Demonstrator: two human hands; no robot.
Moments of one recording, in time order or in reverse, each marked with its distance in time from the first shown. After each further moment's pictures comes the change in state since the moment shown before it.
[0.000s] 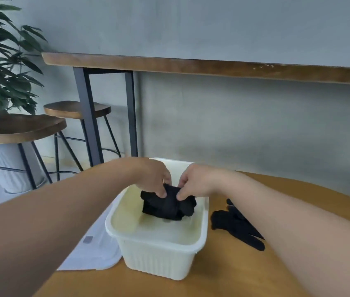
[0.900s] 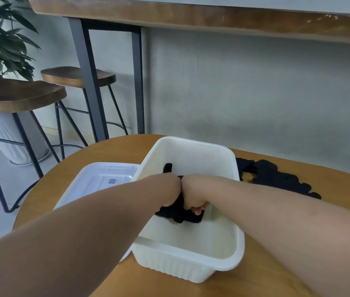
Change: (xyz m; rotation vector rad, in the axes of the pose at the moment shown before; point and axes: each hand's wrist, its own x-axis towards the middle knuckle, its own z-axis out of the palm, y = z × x) left_hand 0.095 -0.025 0.094 0.010 -0.075 -0.127; right_hand 0.110 -0.006 0.081 -0.394 -0.395 0.110
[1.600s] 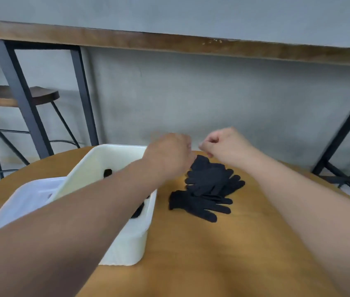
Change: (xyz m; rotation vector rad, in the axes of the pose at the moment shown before) left_hand -0.071 0.149 -0.085 -0.335 0.638 0.261; right_hand -0.183 0.169 0.024 0.742 0.911 0.146
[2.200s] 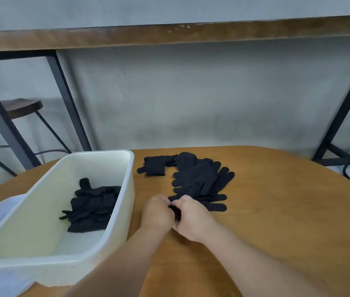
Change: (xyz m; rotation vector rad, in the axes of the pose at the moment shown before) left_hand -0.009 -0.008 0.169 -0.407 -0.122 -0.572; right_hand -0.033 0.106 0.149 -0.078 -0.241 -0.033
